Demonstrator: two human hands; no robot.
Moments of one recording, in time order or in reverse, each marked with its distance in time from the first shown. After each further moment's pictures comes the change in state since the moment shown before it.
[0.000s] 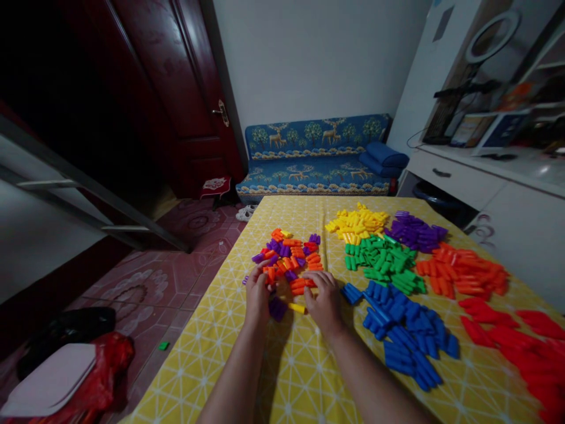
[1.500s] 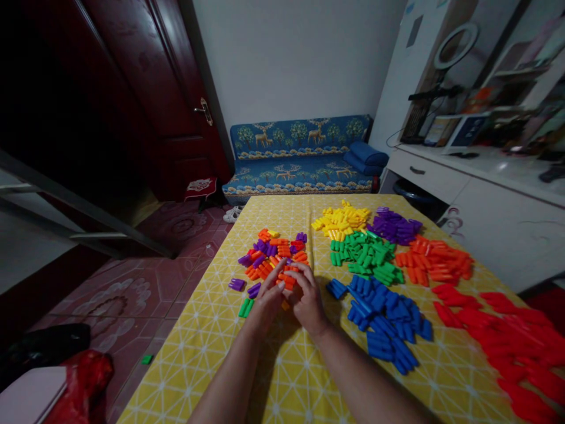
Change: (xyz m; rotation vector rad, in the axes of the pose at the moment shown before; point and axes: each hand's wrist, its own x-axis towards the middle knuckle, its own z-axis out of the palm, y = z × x) left_hand -0.035 -0.011 0.017 -0.188 -0.580 -0.205; right_hand -0.006 -0.004 0.007 0.331 0.034 -0.012
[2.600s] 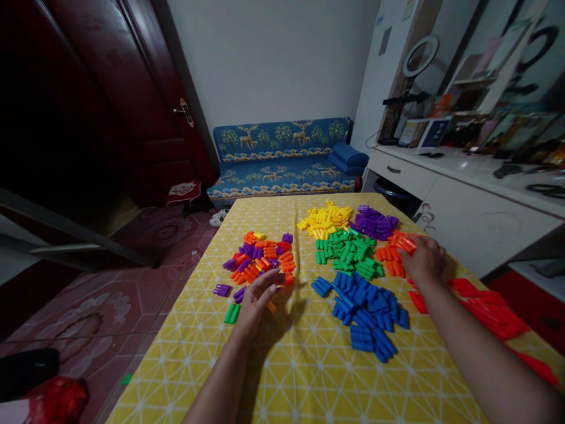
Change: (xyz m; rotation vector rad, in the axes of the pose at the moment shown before) left_hand 0.005 -0.001 -0.004 0.424 -0.011 0.107; right_hand 0.046 0.129 -0.301 -1.116 0.352 0.463
